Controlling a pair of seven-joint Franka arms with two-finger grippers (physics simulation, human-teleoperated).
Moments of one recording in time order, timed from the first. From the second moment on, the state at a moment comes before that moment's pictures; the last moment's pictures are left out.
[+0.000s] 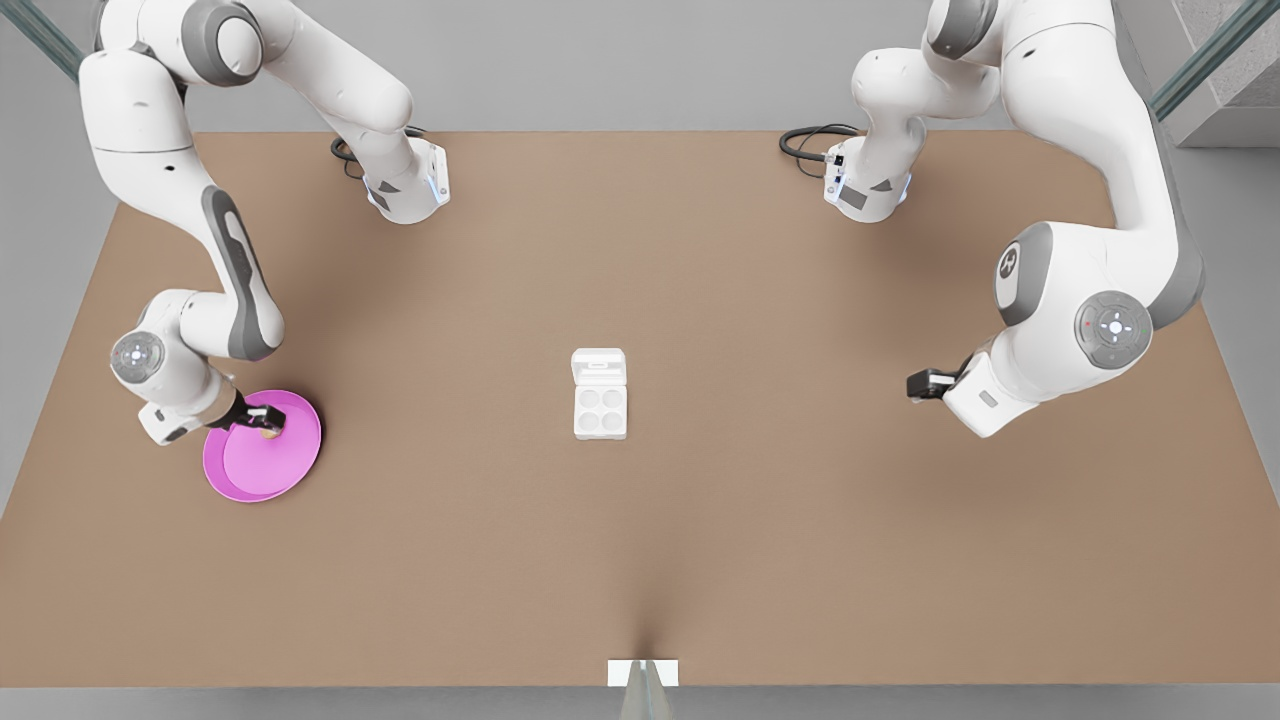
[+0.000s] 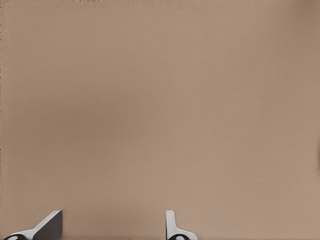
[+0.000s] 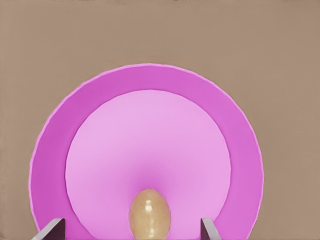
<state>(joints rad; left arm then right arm) -0.13 0.32 -0.02 -1.41 0.00 1.59 -0.07 -0.56 0.42 0.29 -2.05 -0.31 2.47 -0.02</state>
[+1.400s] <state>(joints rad) -0.17 0.32 -0.02 -1.40 0.01 1.59 -0.09 -0.77 0.45 0.42 -2.12 -0.44 2.54 -0.03</state>
